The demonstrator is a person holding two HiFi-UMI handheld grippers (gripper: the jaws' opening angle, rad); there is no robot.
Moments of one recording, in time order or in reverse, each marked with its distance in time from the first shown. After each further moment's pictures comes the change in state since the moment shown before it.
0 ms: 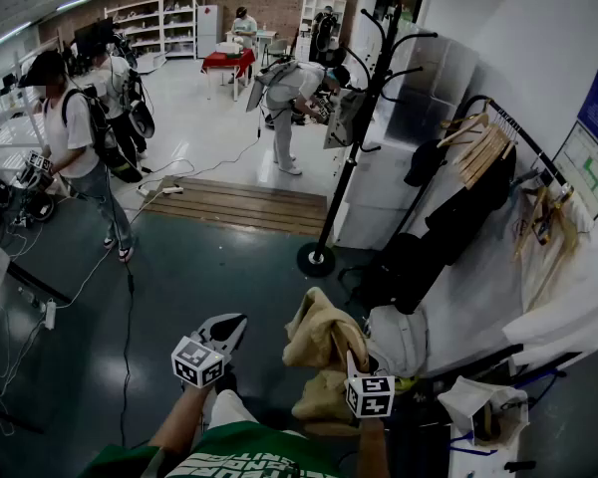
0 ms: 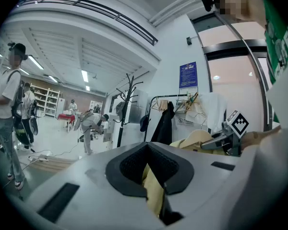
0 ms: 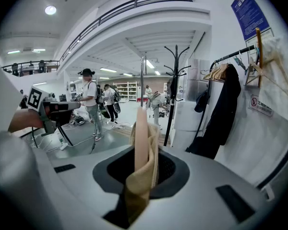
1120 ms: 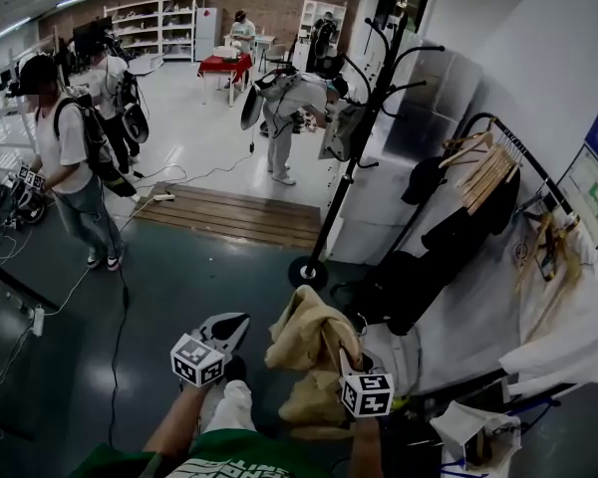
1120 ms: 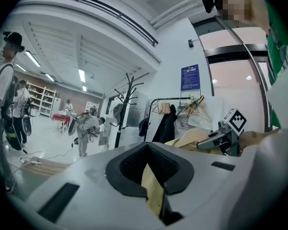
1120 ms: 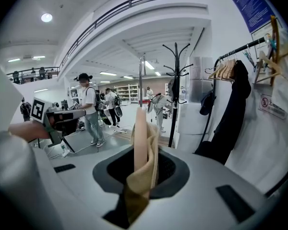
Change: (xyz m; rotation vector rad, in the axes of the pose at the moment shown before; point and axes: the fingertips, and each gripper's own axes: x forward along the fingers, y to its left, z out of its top) left arm 0.071 0.037 0.028 -0.008 -0.034 -0.046; right arm 0.059 -0.019 0.065 0.037 -0.022 0.049
